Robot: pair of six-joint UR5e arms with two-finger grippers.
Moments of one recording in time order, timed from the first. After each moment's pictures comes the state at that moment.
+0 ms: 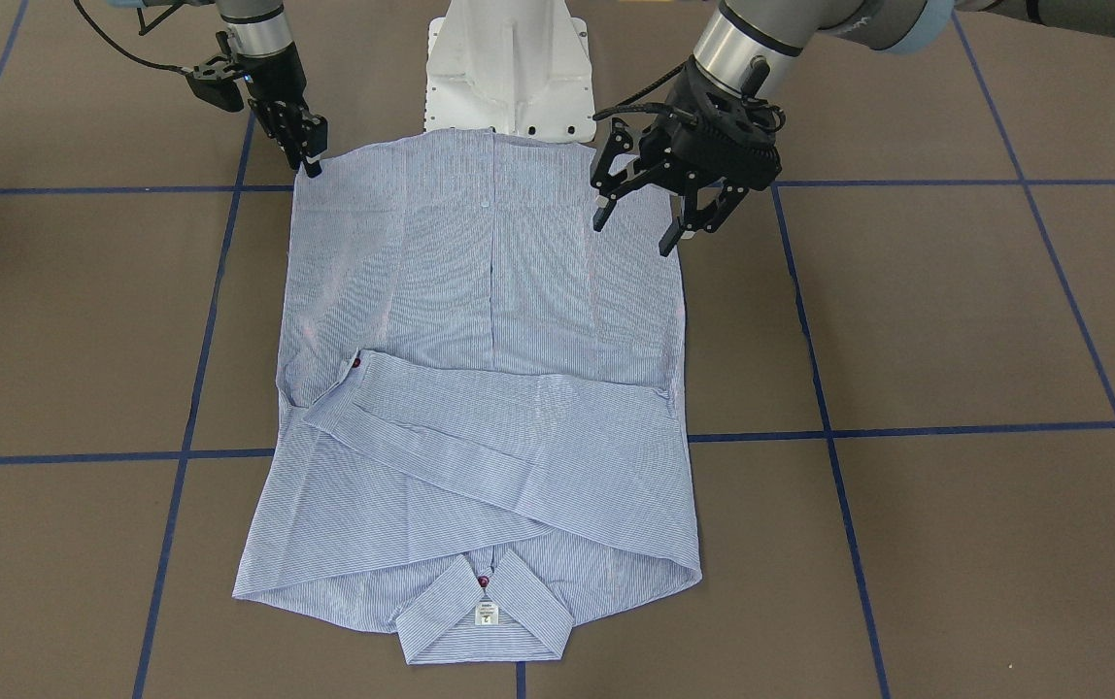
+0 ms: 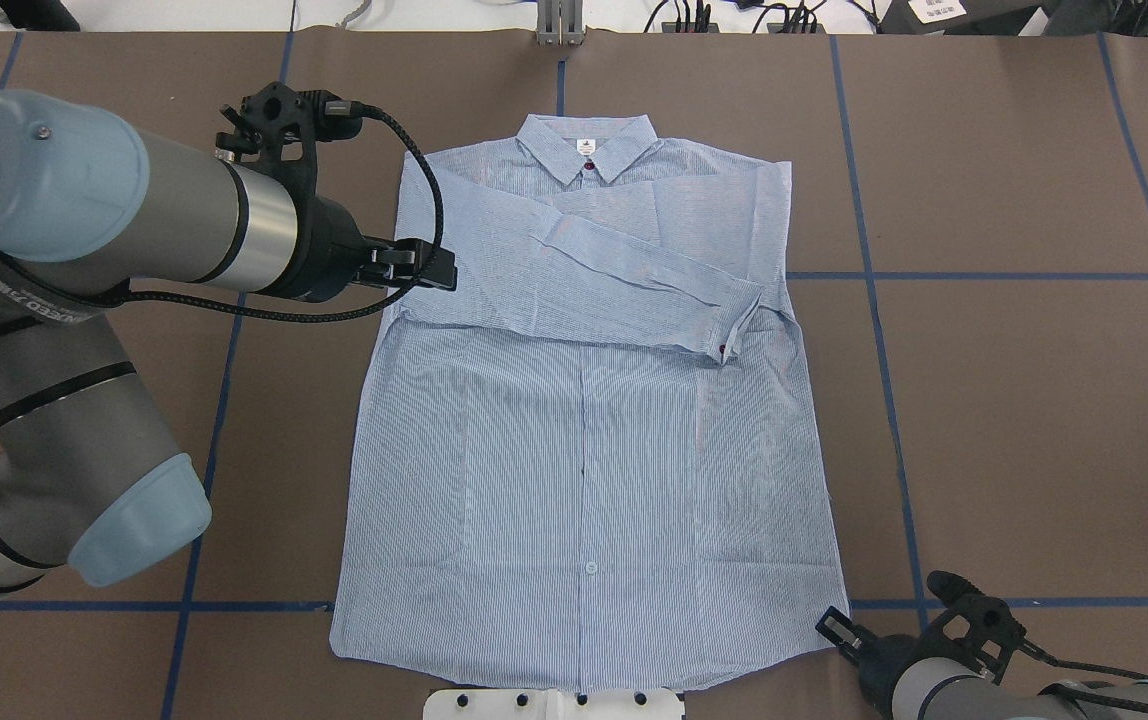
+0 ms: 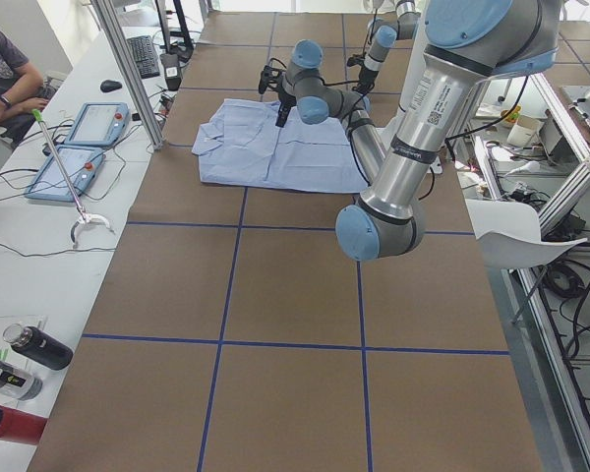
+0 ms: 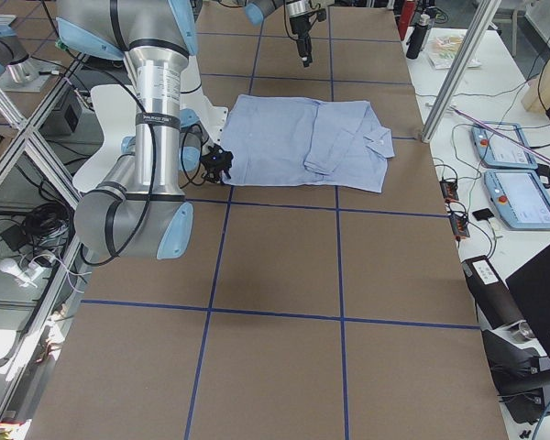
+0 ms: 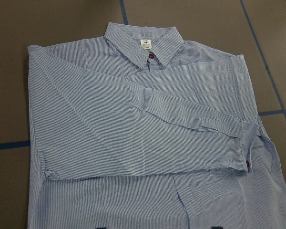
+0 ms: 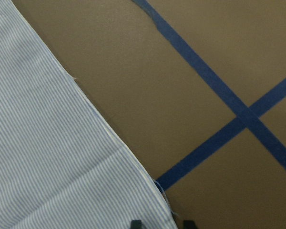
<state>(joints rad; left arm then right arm) -0.68 -2.07 -2.00 -1.84 -1.90 -1.11 -0.09 -1.73 2.14 -1.20 1.21 2.32</state>
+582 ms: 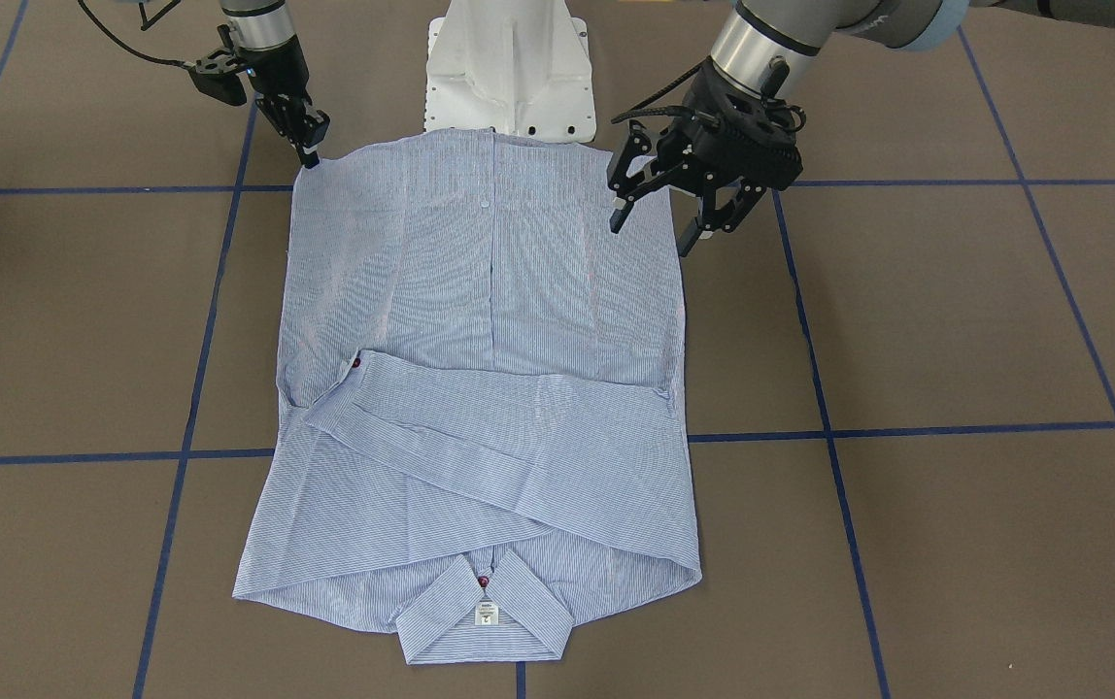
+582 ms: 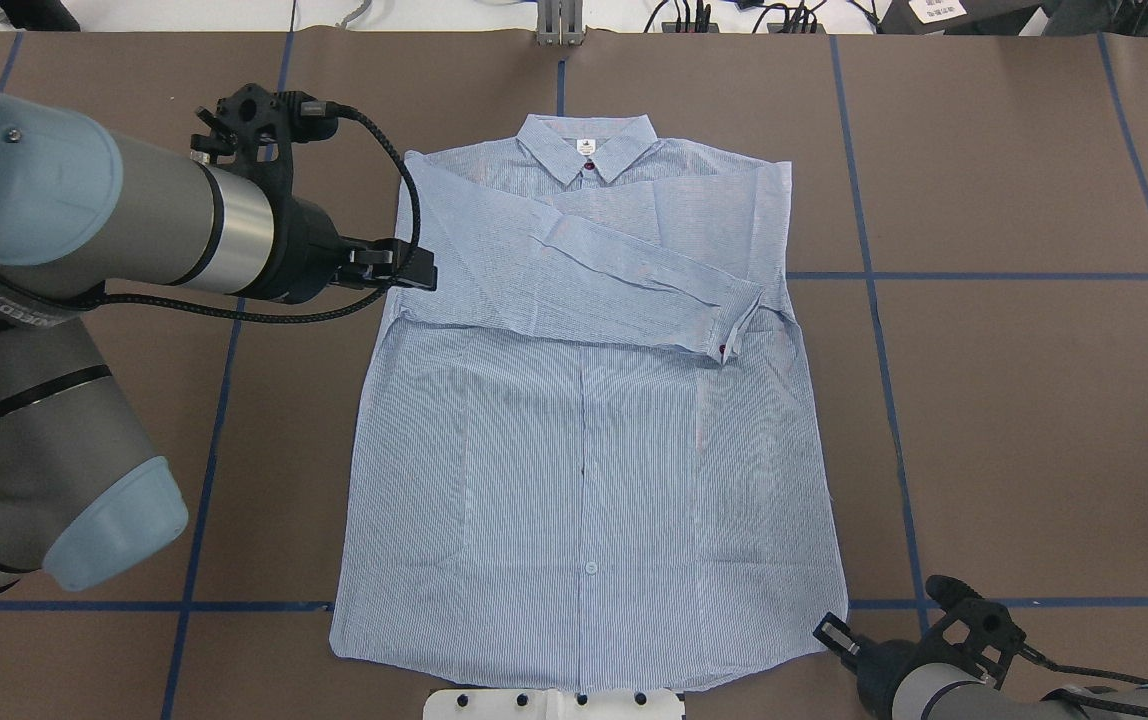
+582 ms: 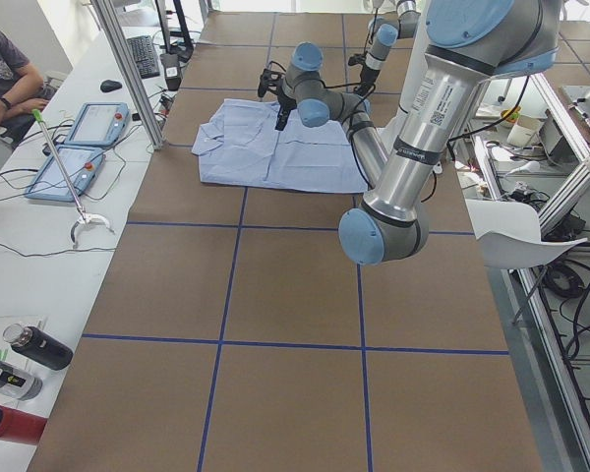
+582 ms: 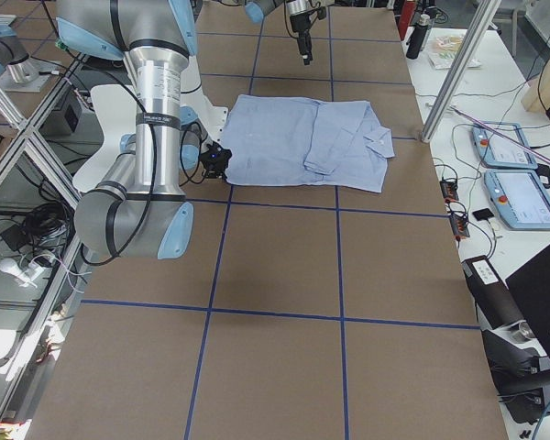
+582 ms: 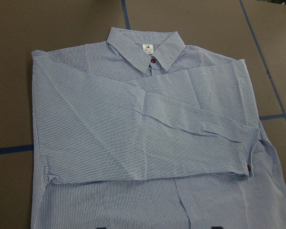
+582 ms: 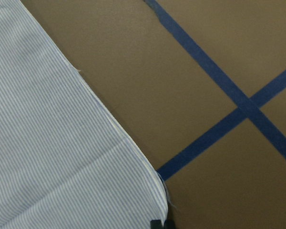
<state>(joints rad) -0.68 -1.99 -2.05 -1.84 -1.90 -1.14 -0.10 -1.73 2.17 -1.20 1.21 2.32</state>
